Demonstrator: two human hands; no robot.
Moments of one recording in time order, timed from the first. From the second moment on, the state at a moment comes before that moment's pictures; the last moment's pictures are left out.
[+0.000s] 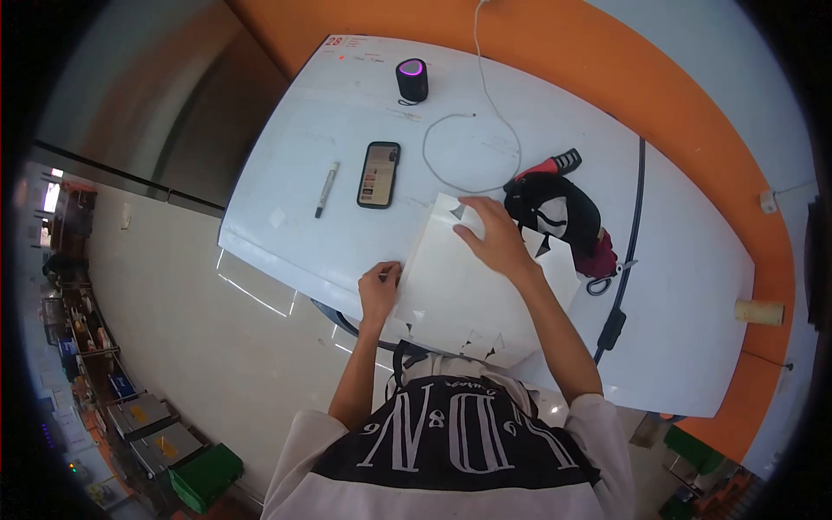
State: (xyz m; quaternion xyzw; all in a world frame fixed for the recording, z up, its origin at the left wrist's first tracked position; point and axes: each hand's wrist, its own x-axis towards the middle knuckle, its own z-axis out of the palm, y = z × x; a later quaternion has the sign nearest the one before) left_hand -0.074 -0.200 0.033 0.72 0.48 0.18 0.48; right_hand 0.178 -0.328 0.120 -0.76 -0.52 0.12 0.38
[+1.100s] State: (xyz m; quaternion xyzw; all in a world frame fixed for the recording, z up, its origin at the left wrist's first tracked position) left_hand -0.089 -0.216 0.045 0.47 0.48 0.21 0.71; right_hand 0.195 -0.255 0.094 -0.75 -0.39 0.46 0.27
